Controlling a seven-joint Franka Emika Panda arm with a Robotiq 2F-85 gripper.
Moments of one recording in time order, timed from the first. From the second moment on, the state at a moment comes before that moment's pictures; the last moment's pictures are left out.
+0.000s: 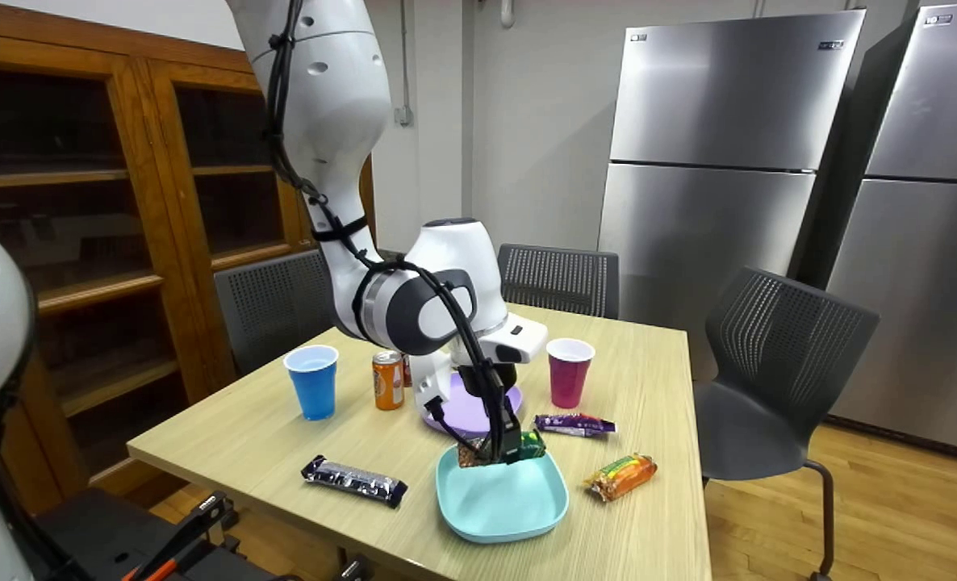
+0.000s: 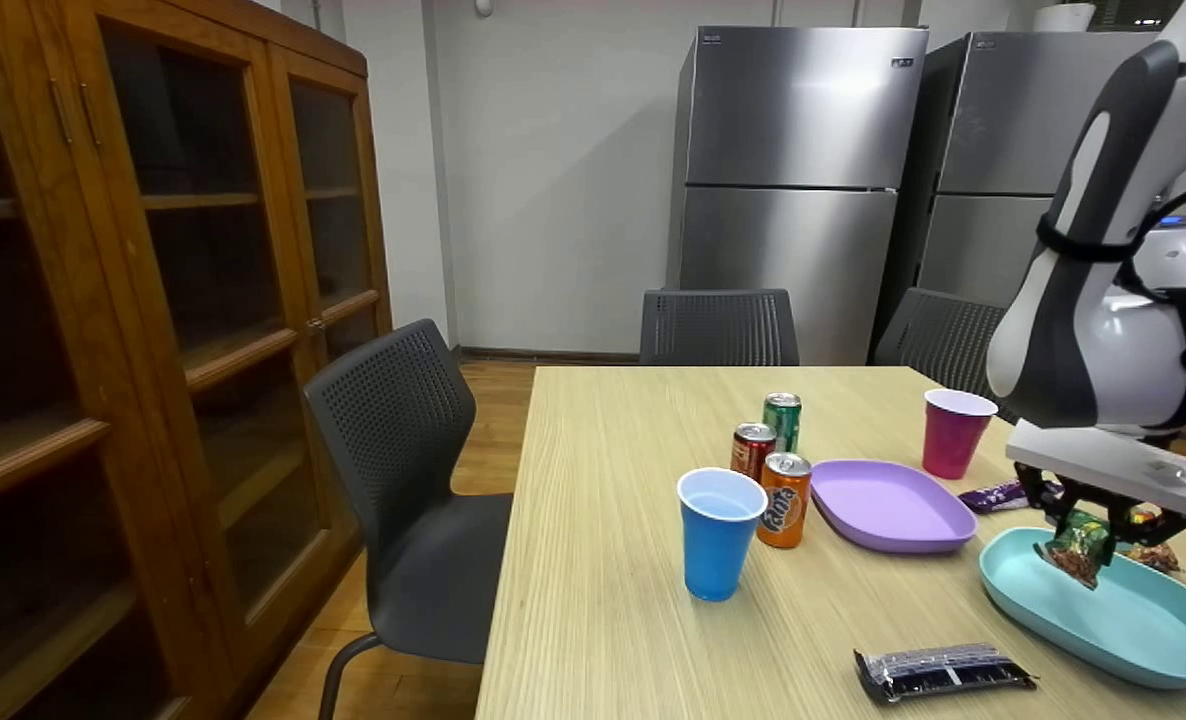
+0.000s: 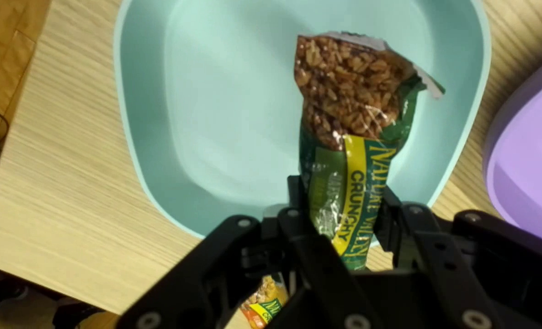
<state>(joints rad) 0.21 0.56 -0.44 -2.44 0.25 3.11 0.47</state>
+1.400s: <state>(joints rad) 0.11 0.51 -0.39 -2.32 0.14 2.96 0.31</state>
